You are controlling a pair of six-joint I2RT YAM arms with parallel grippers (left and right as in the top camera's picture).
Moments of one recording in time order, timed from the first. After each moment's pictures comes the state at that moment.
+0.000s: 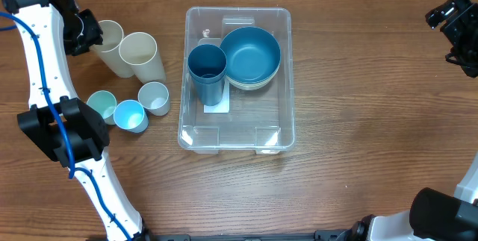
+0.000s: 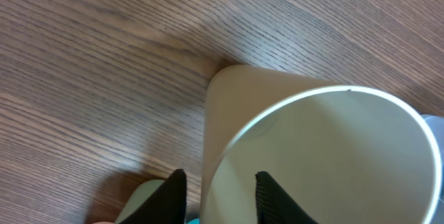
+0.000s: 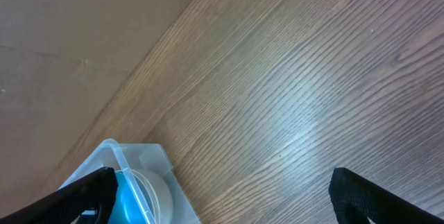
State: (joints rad) left arm 0.29 2.34 2.45 -1.44 0.08 -0.26; right arm -0.39 1.65 2.00 -1.27 -0.23 0.49
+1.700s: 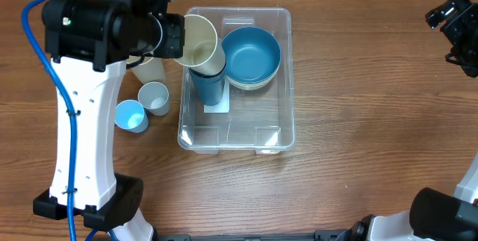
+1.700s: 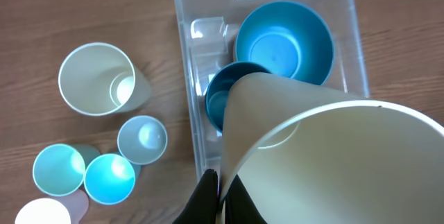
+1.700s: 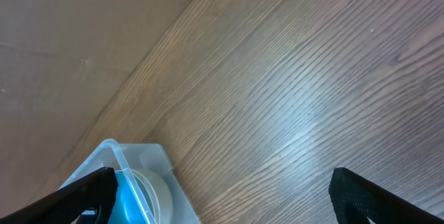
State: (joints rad) left arm -0.25 1.85 2.50 -1.69 0.06 -0.15; right arm -0.39 1.65 2.00 -1.27 -0.23 0.49
